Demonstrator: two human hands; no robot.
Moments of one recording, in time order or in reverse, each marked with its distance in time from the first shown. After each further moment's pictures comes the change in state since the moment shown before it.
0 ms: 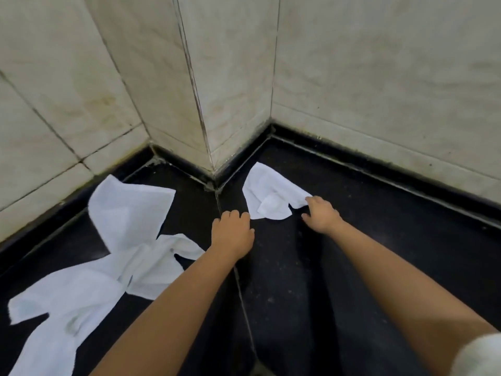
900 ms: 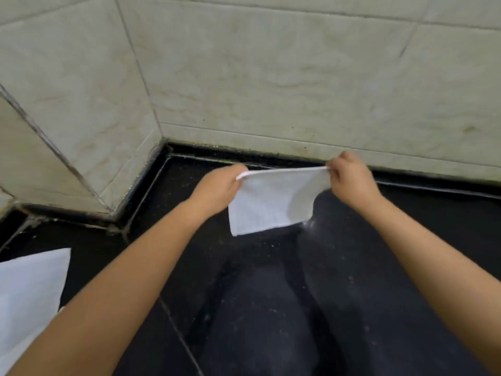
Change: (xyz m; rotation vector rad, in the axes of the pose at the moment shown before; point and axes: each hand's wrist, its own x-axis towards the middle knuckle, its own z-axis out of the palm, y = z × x) left_hand 0.053 0.135 -0.099 -0.445 0.145 0.736; right_hand -0.150 0.139 -0.125 0.049 0.756 0.168
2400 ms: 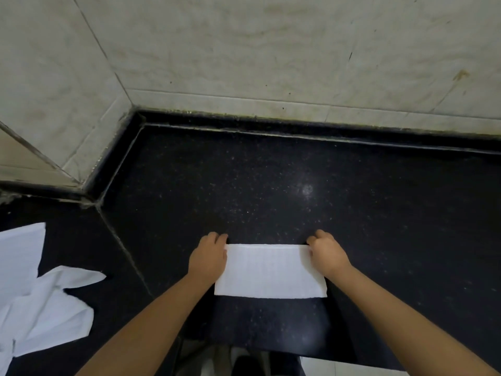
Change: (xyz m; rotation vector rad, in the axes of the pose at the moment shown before) left_hand -0.134 -0.015 0.185 0.313 -0.238 -0.341; right_hand -0.180 0.070 0.105 -0.135 -0.675 0.205
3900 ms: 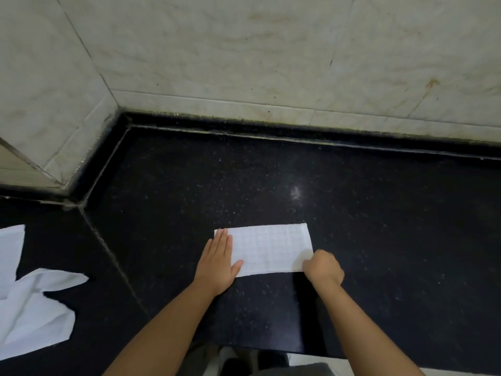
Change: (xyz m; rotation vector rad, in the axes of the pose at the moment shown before) left_hand -0.009 0.040 0.016 0.139 -0.215 0.107; right_hand -0.030 -0.002 0.008 0.322 -0.036 0.588
